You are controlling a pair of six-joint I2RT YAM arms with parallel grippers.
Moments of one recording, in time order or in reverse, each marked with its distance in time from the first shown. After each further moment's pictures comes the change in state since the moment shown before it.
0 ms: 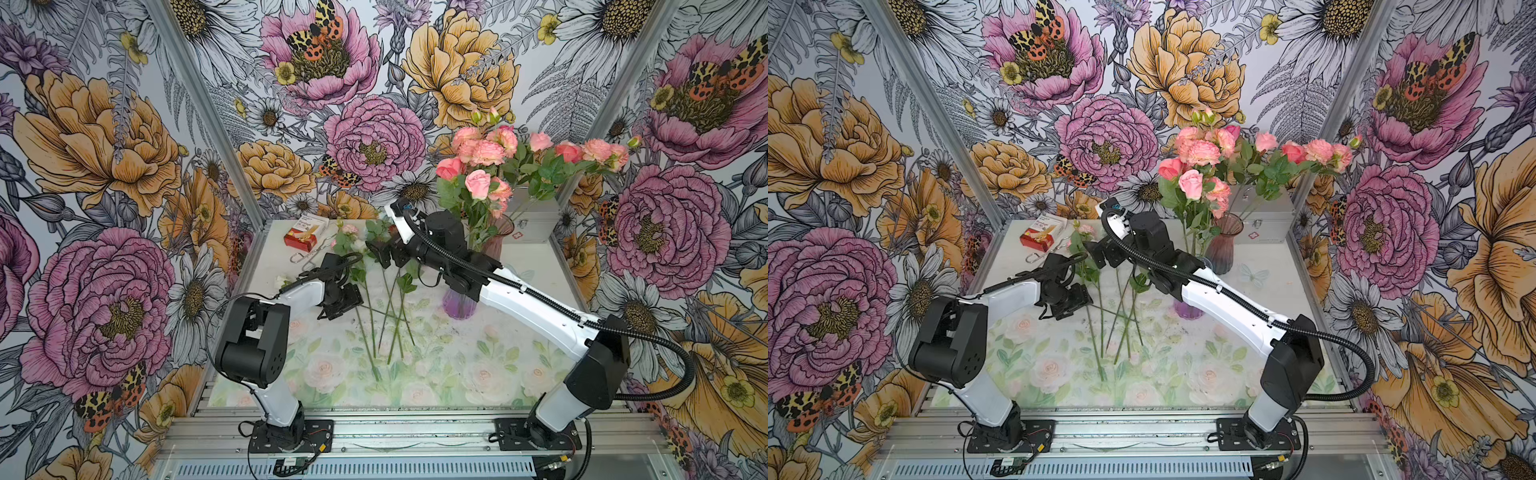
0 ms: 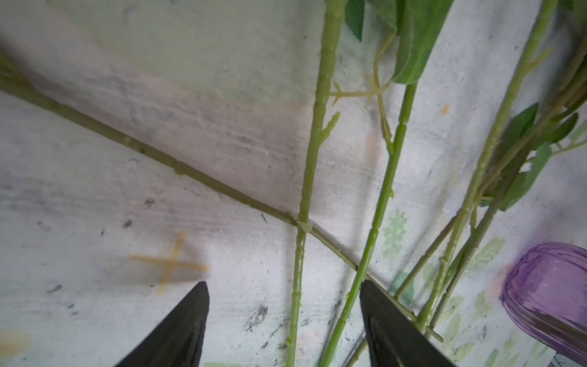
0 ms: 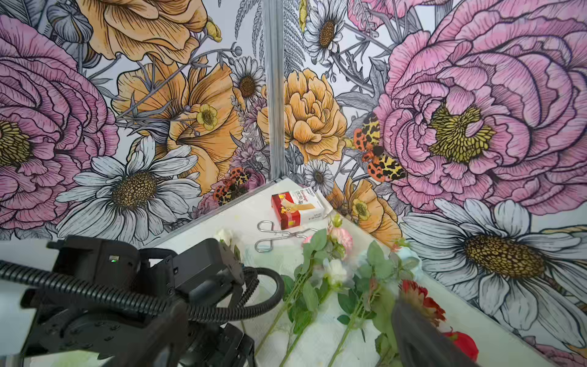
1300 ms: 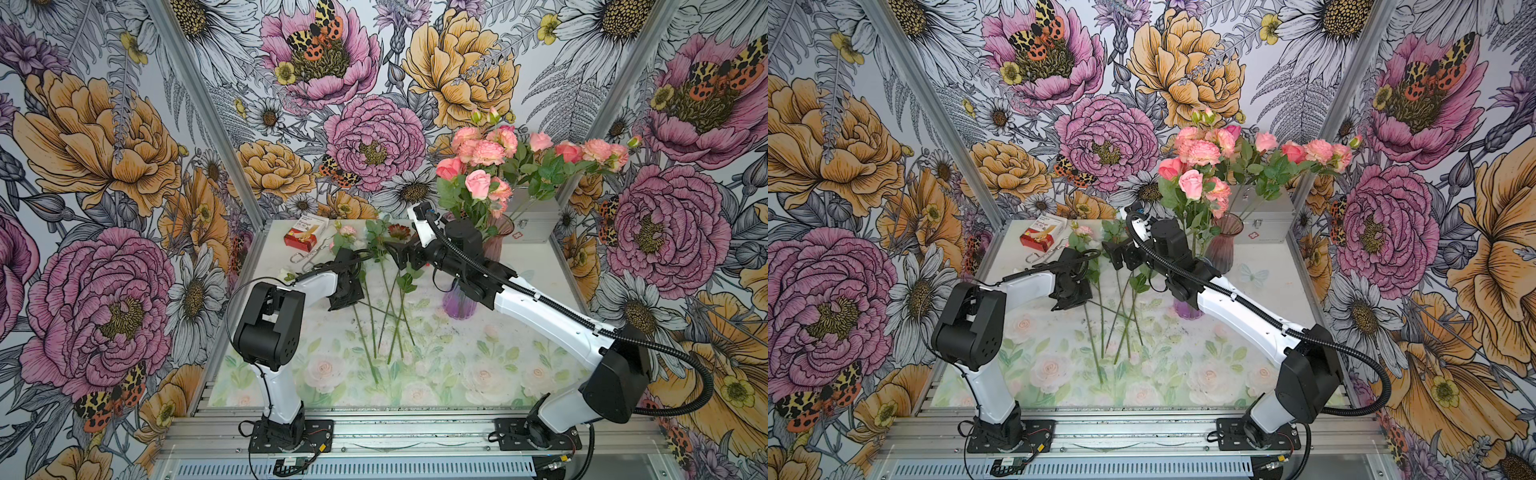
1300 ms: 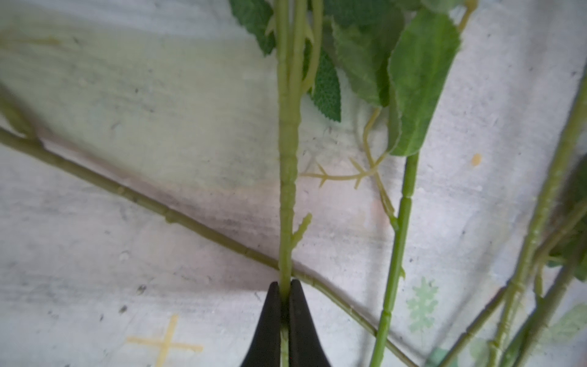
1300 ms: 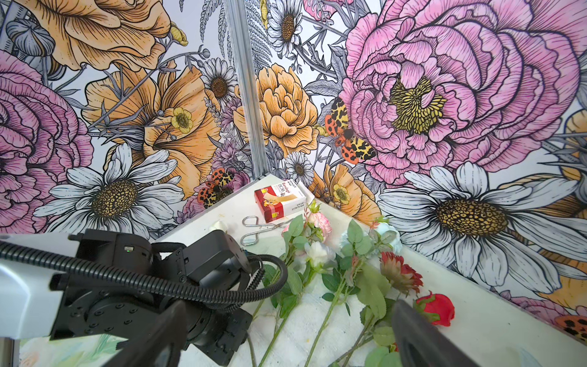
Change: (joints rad) left arm -0.058 0.093 0.113 -0.031 -0.179 0.056; right arm -0.069 -0.099 -0.171 0.099 -0.004 0.070
